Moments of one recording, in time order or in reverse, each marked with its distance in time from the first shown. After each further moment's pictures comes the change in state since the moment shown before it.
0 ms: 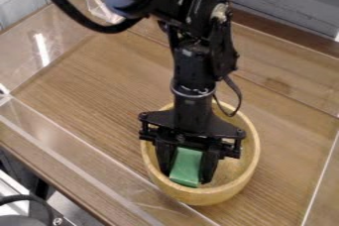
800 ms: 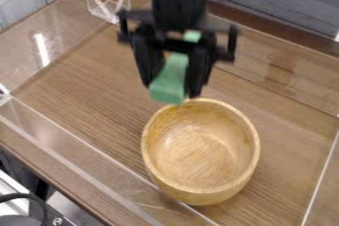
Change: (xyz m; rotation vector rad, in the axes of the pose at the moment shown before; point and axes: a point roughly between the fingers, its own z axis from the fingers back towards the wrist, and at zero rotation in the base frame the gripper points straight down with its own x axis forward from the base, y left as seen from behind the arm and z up) arm -0.004 0.019 0.113 -0.032 -0.062 -0.135
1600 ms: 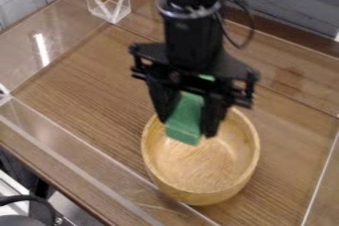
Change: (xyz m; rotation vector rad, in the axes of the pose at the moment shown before) arm -0.023 -0.036 -0.031 0.002 -0.083 -0.112
